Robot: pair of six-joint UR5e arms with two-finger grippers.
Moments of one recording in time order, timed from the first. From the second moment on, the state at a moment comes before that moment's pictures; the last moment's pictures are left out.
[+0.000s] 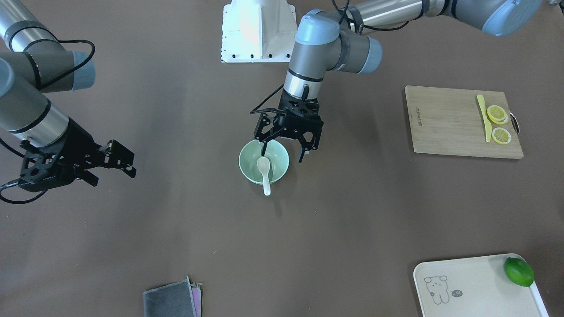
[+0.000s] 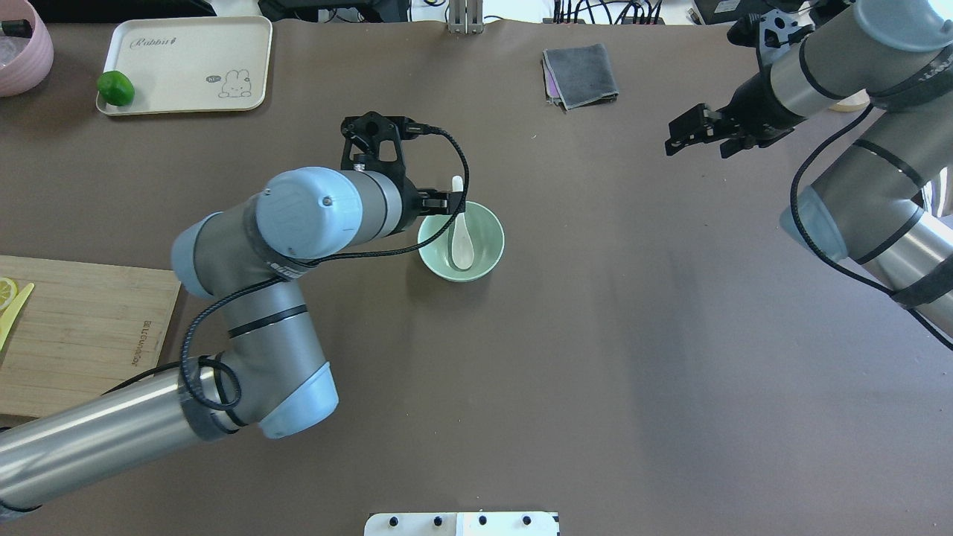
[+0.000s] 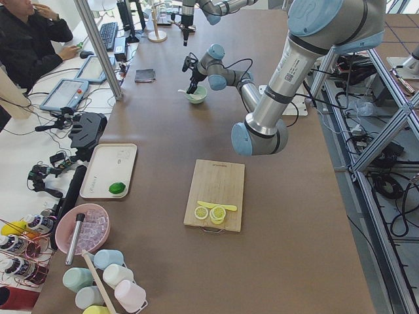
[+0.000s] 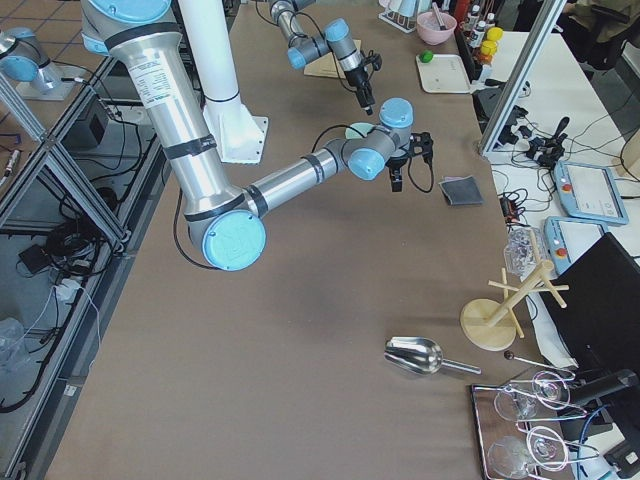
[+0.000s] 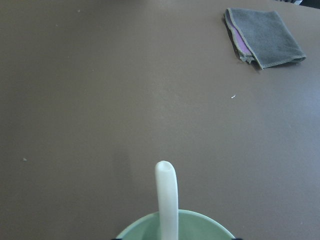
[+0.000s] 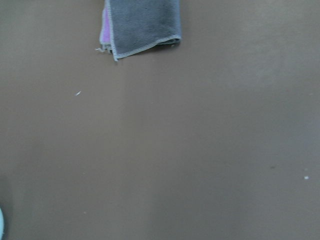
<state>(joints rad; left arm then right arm) -0.54 -2.20 -1.70 -1.98 -1.51 -1.15 1.04 -1.20 1.64 -1.19 2.27 0.81</state>
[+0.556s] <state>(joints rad) -0.77 -2.06 -1.92 -1.78 -1.77 -0.97 1.24 -1.41 1.64 -1.26 2.28 0.31</state>
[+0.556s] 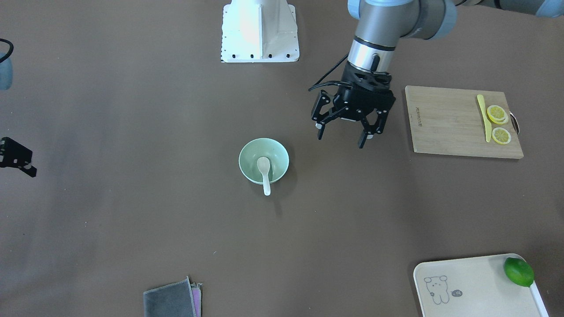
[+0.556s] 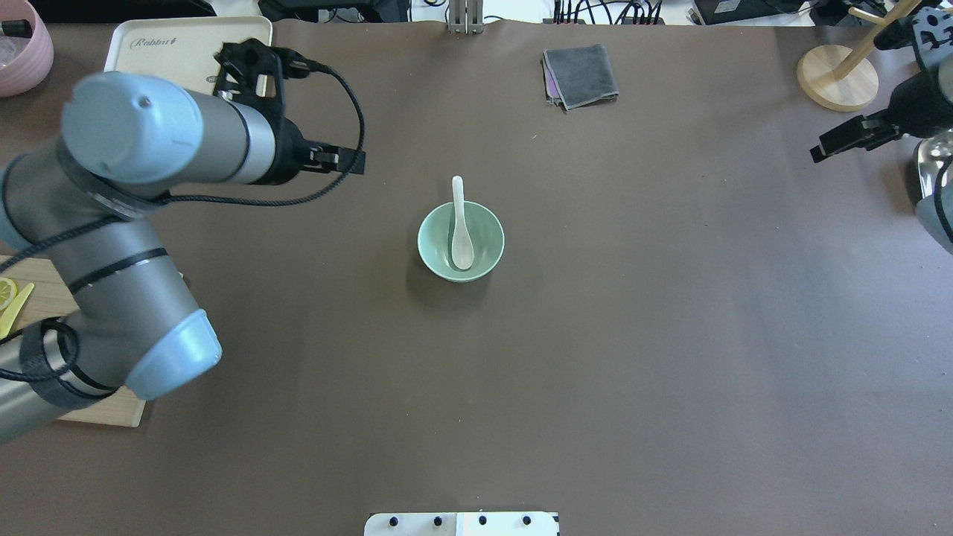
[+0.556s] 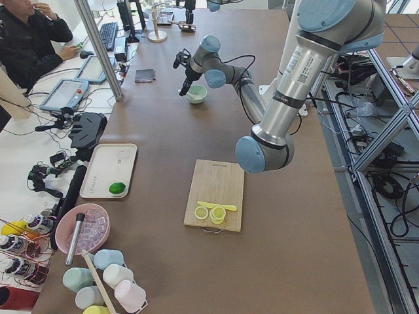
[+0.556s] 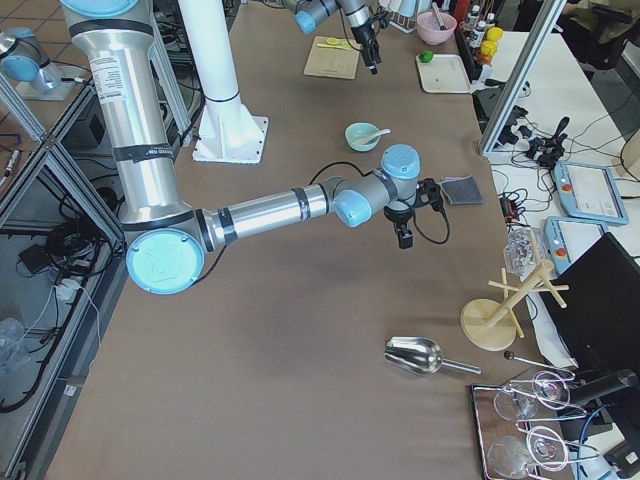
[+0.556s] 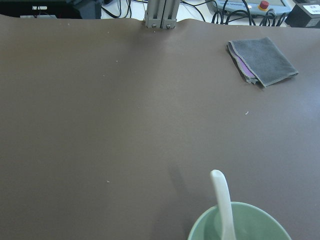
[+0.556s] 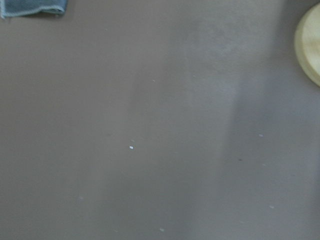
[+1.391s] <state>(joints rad) -1.25 -1.77 -1.83 -1.78 -2.11 -0.41 1.53 -1.57 1.65 -1.46 2.22 -0.02</state>
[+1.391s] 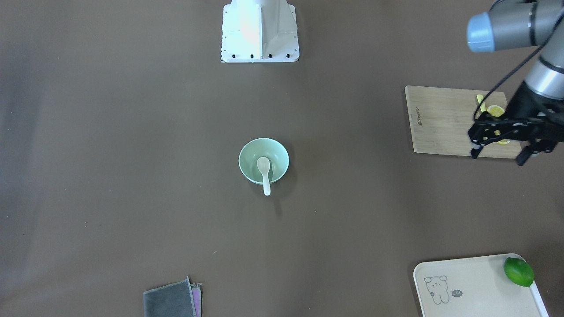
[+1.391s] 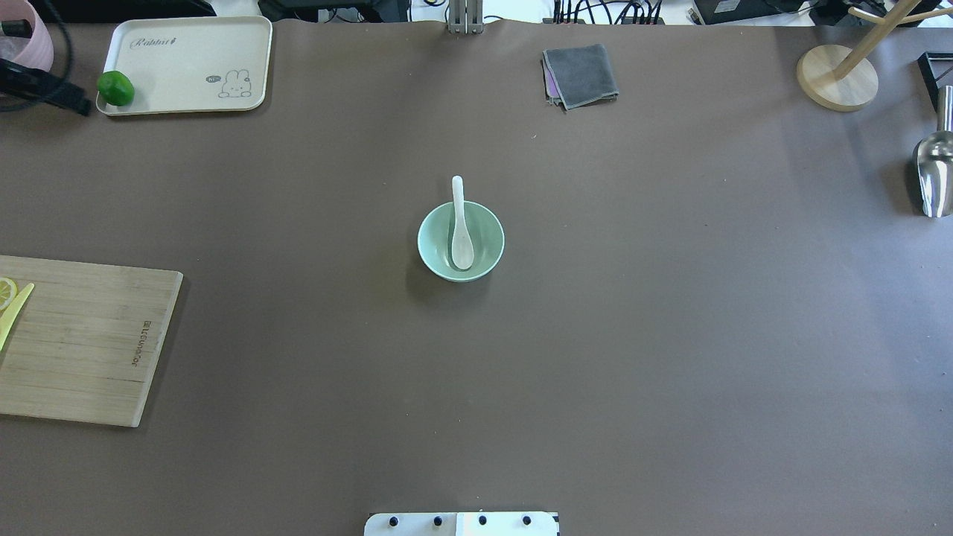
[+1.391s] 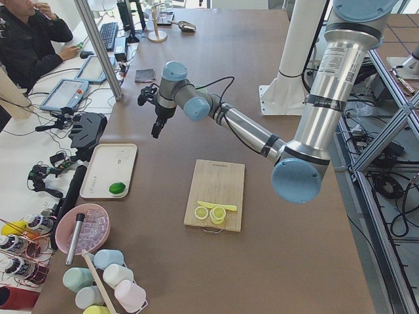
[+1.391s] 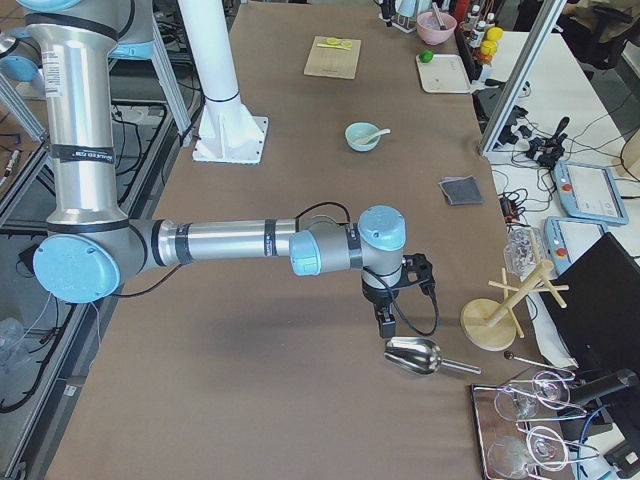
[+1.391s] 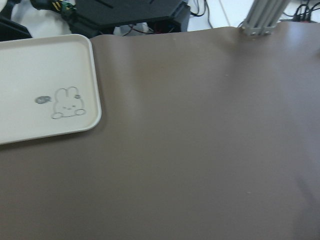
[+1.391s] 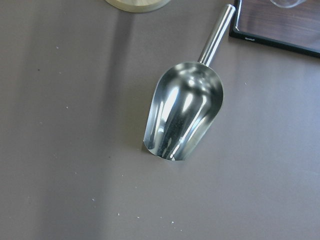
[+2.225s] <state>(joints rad) -1.61 -1.65 -1.70 -1.49 -2.29 0.05 1.53 -1.58 1.67 -1.58 2.33 0.00</state>
